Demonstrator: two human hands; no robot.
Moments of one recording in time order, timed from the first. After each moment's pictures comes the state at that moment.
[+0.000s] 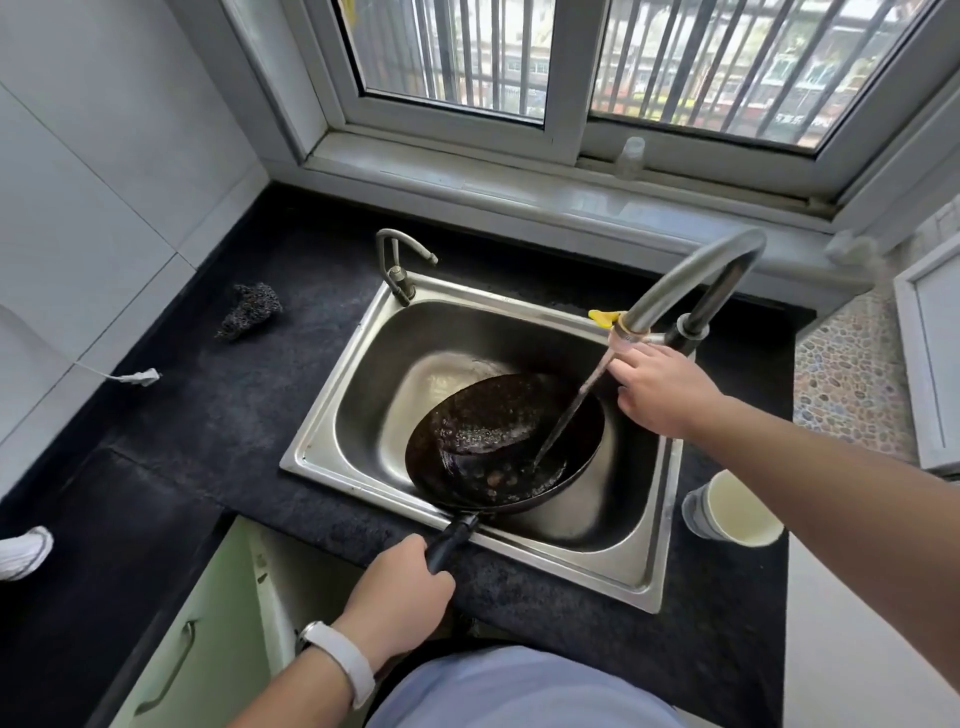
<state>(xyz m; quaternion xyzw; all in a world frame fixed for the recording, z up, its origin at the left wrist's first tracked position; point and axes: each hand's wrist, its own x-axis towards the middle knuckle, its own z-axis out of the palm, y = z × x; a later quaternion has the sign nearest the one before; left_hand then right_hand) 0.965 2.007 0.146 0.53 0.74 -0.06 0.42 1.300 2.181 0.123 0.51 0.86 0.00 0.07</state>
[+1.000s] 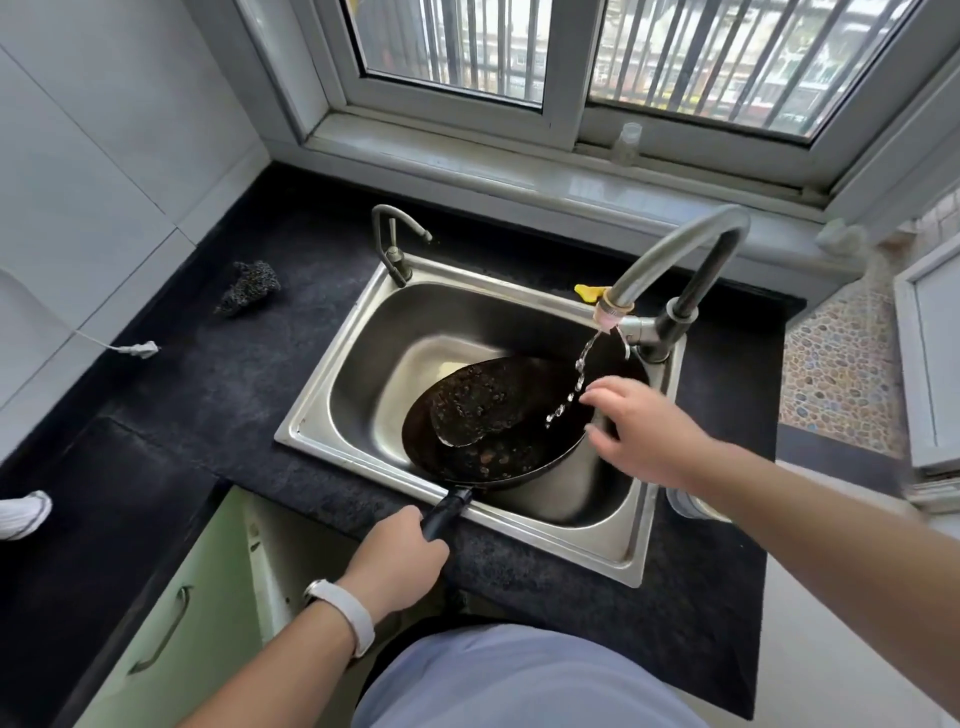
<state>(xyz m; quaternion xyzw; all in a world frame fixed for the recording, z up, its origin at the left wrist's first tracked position) 0.977 2.005 0.139 0.51 0.75 -0.04 0.43 1.274 2.103 0.149 0.55 0.82 -0.18 -0.04</state>
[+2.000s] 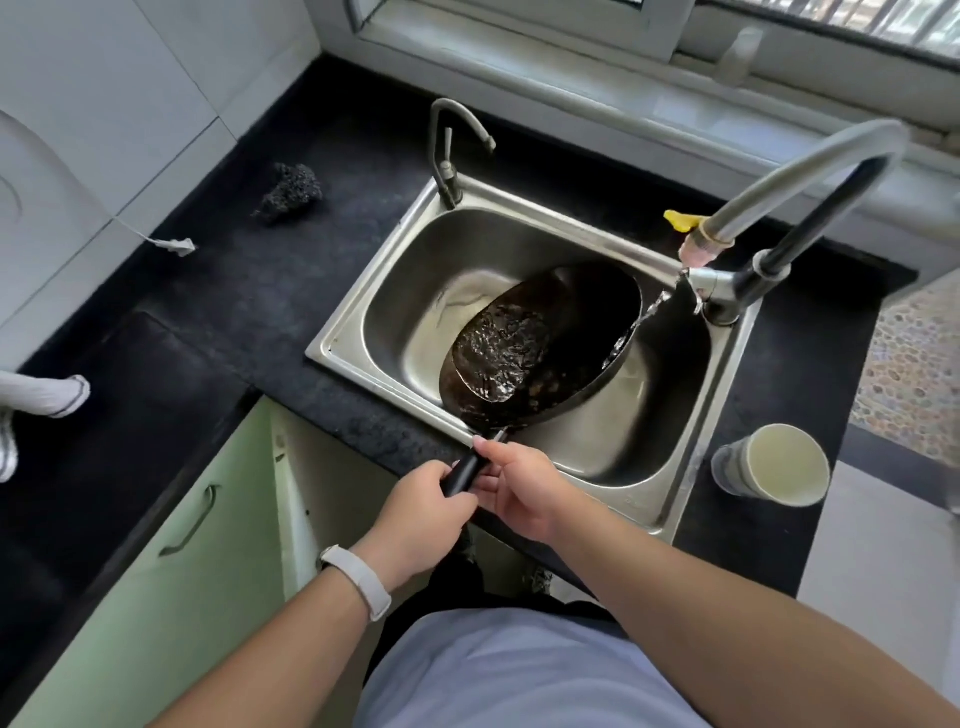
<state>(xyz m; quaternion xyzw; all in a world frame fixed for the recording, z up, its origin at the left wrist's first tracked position) 0.977 1.972 0.118 0.42 0.75 0.12 0.49 1.105 2.022 0.074 0.50 0.06 -0.83 -0.23</state>
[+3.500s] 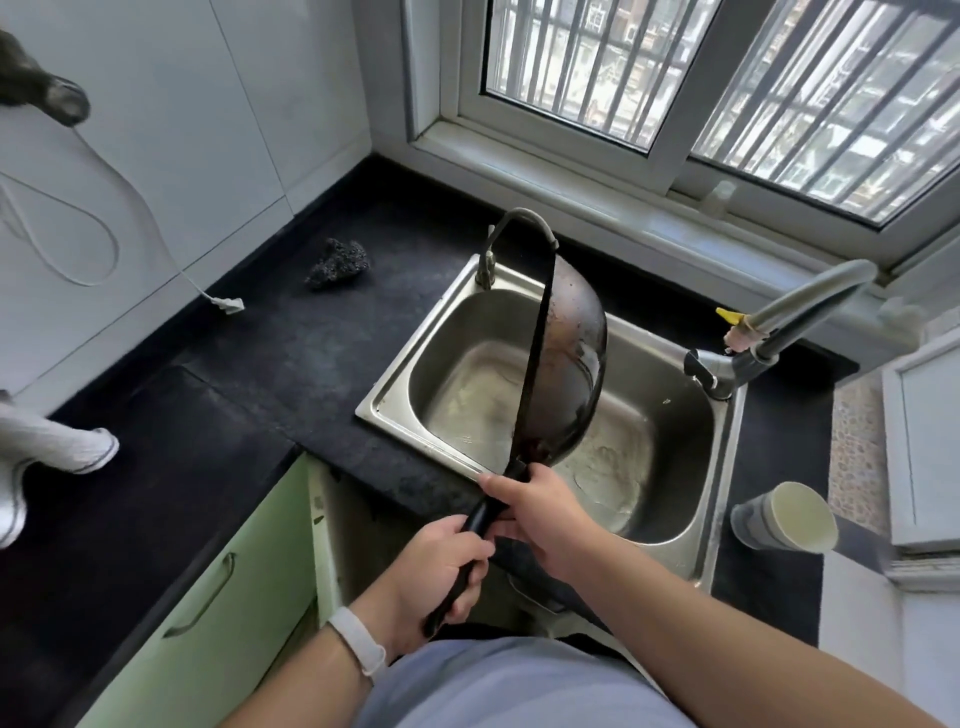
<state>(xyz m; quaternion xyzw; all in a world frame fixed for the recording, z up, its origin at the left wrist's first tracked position) 0.895 1.958 0.155 0.23 0.51 0.28 0.77 1.030 2.021 0.148 0.61 0.27 -0.69 -0.28</state>
